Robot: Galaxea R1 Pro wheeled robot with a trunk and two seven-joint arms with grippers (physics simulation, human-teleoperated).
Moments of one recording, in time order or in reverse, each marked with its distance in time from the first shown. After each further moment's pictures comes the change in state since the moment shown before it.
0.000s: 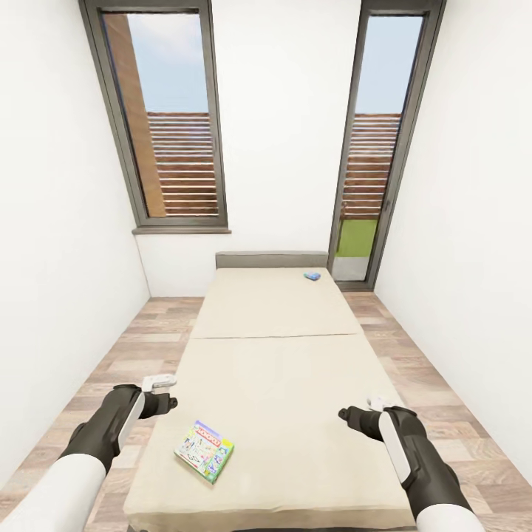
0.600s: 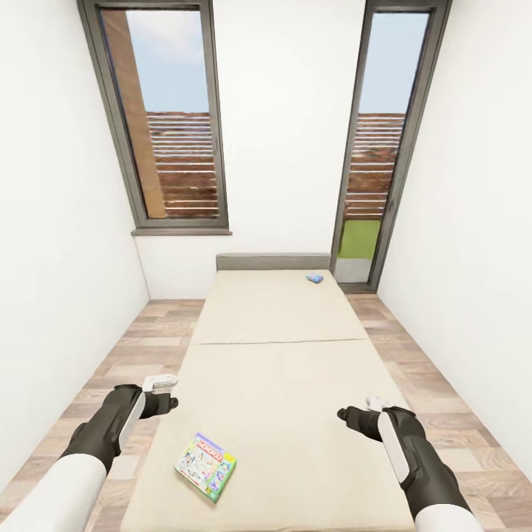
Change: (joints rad) left arm 0.000 -0.003 -0.002 0.000 0.001 0.000 0.000; right arm 0.000 0.005 -0.001 0.002 -0.001 -0.003 0.001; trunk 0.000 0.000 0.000
